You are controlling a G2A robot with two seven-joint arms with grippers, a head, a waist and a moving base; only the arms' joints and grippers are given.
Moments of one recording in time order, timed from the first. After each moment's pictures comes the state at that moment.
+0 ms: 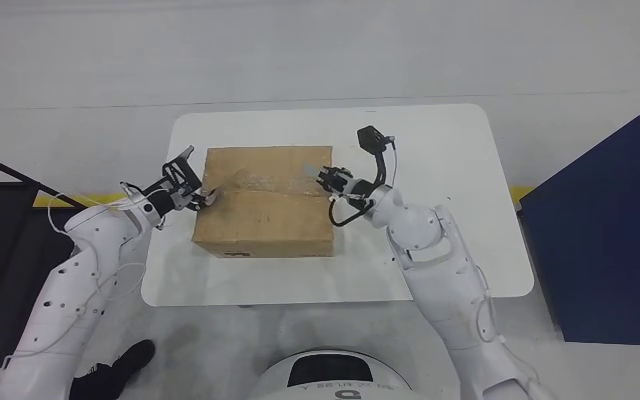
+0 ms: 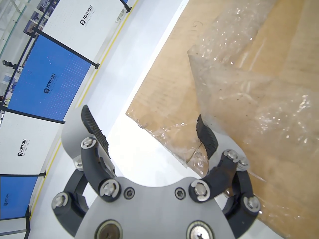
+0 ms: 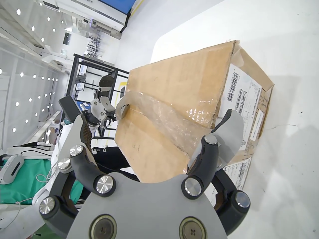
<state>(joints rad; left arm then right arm) 1.35 -0.90 -1.41 -1.47 1.76 -0.58 0.29 -1.29 -1.45 1.20 -1.71 -0.47 0.14 0.65</state>
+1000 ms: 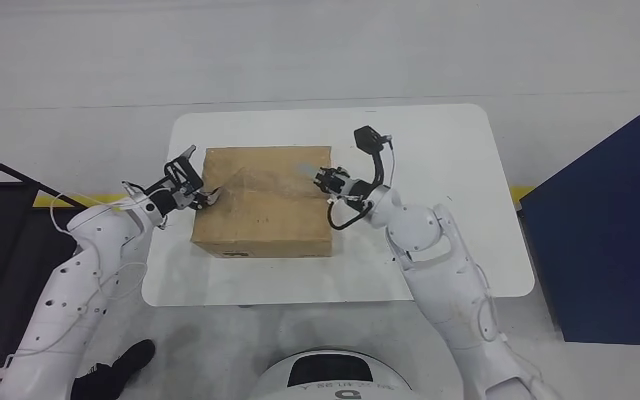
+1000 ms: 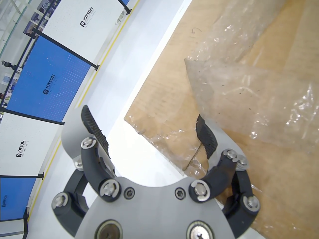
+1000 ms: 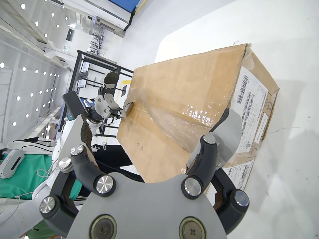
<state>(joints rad) 1.34 -0.90 -1.41 -1.46 1.74 -0.57 0.29 -1.27 -1.43 1.17 -1.70 -0.44 0.13 0.65</state>
